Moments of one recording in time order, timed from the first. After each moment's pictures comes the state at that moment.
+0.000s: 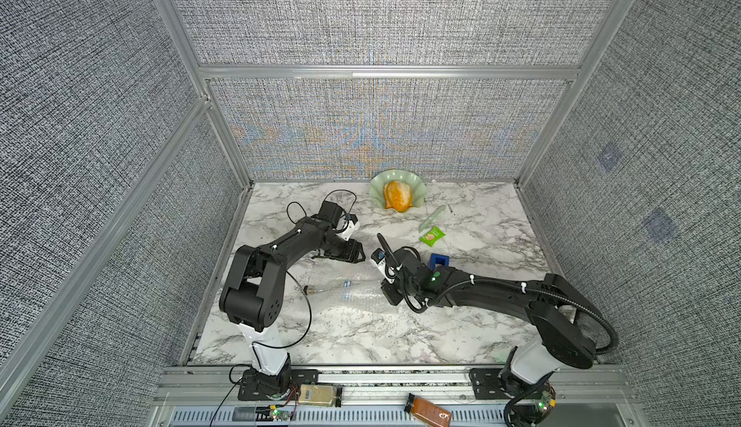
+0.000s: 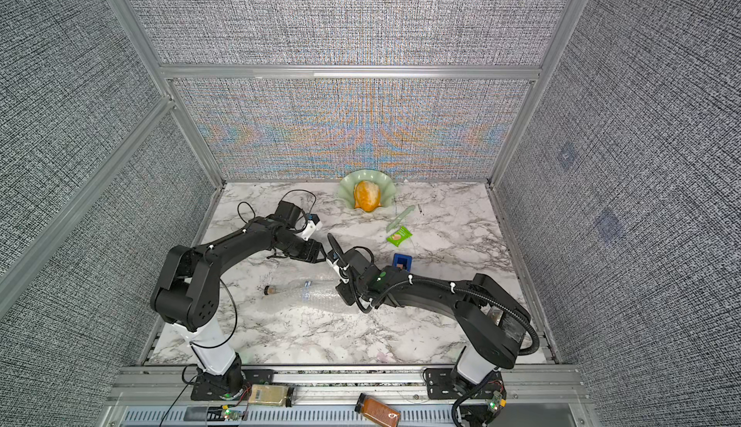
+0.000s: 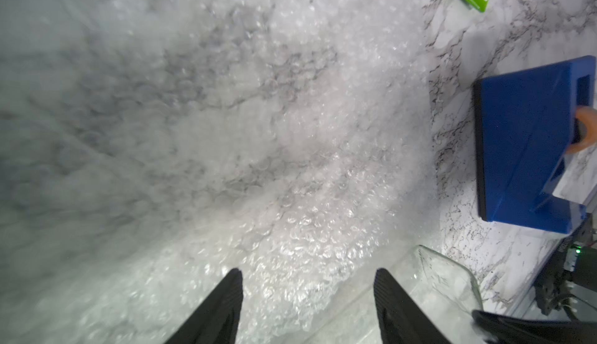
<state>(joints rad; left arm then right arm) -0.38 1.77 1.21 -0.63 0.45 -0.01 0.93 1.62 0.96 -0.23 0.02 0.12</state>
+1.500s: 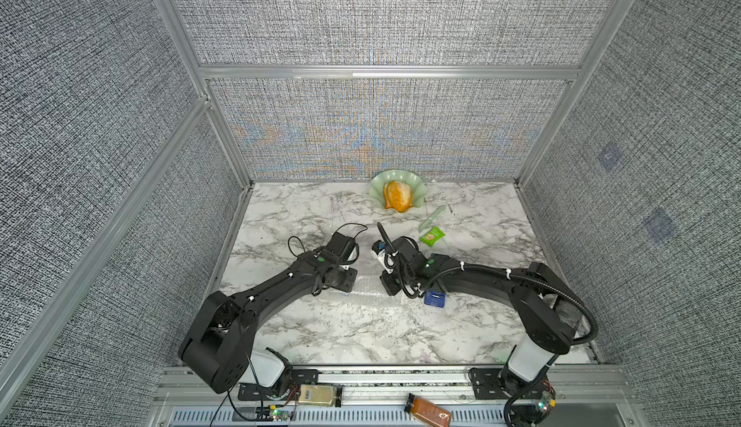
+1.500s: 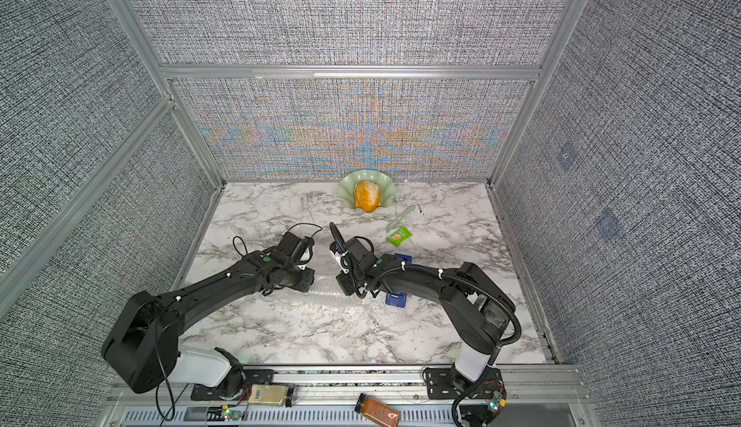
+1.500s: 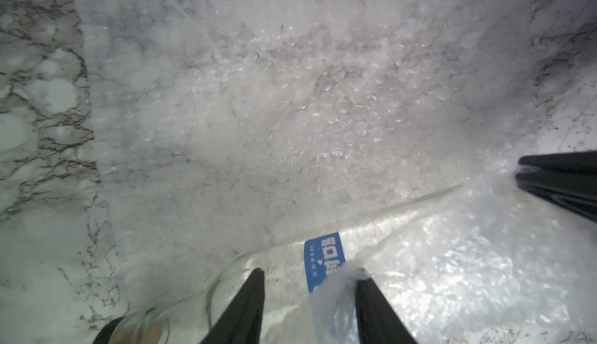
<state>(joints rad) -0.62 1.43 0.86 -0.59 -0.02 -0.21 0.86 1.72 1.06 -0.29 -0.04 0.14</state>
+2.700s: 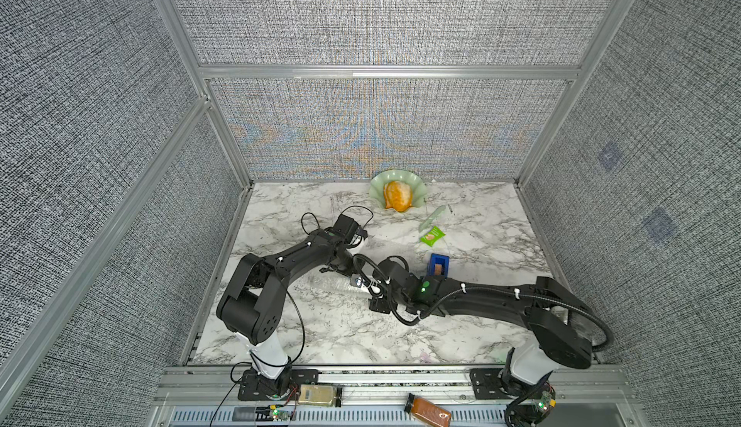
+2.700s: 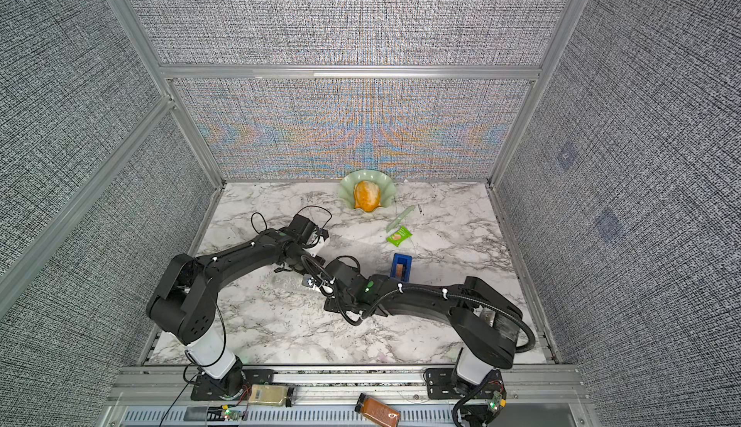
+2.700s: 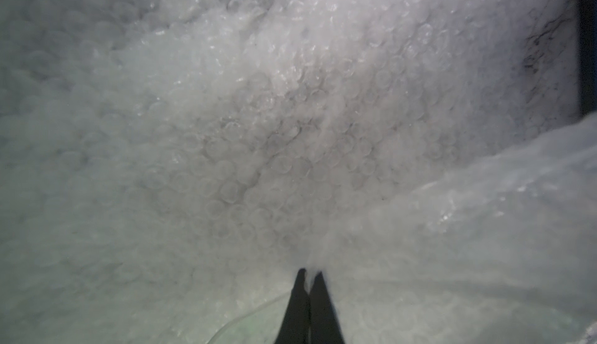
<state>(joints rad) -0.53 1.73 1.10 -0.65 0.22 0.00 1.07 1.66 1.01 -0.20 0.22 -0.44</state>
